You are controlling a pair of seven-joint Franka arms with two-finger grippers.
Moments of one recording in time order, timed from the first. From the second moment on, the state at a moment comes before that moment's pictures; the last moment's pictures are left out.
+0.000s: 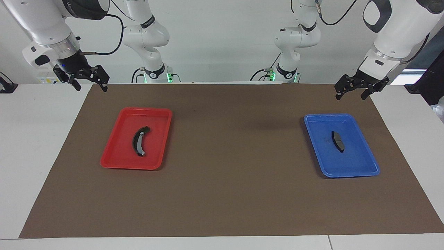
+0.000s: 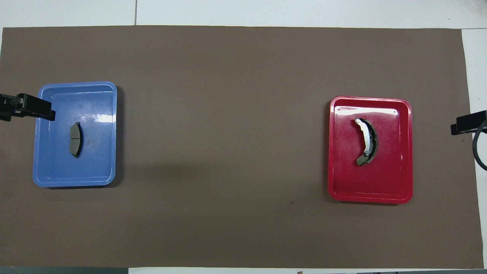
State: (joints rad) left arm 0.01 0.00 -0.05 -1.58 0.00 1.55 0.04; right arm -0.01 -0.11 -0.11 -1.71 -0.02 1.56 -0.04
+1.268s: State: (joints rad) left arm 0.04 -0.03 -0.04 -1.68 0.00 1.66 0.07; right arm 0.02 -0.11 -0.11 -1.72 -0.02 1.57 -0.04
